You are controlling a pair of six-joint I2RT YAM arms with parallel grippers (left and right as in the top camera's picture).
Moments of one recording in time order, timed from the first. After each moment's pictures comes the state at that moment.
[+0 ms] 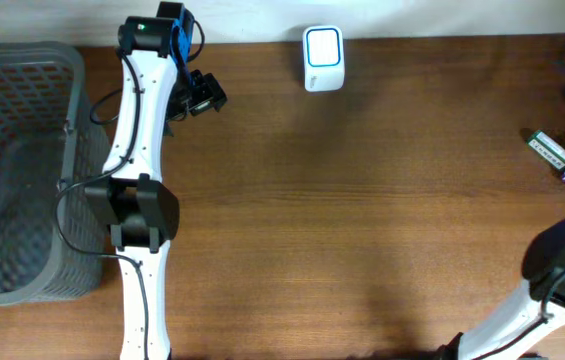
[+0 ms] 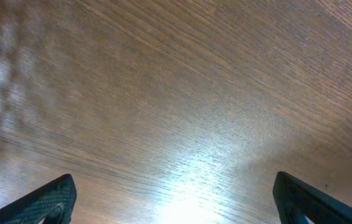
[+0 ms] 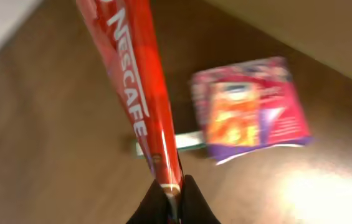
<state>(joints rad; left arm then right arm) -0.12 2.50 2.65 -1.63 0.03 -0.62 -0.49 2.02 1.99 -0.97 0.34 0.47</state>
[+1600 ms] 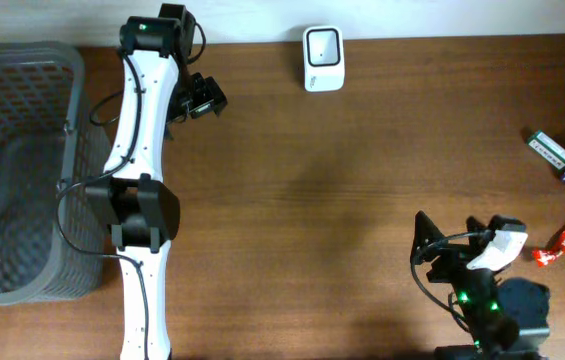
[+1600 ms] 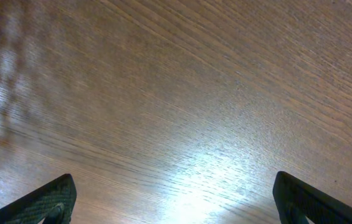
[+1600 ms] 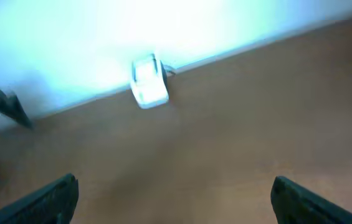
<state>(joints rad) -0.13 2.50 2.65 -1.66 0.03 -0.62 0.02 0.21 0.39 -0.40 -0.09 0.36</state>
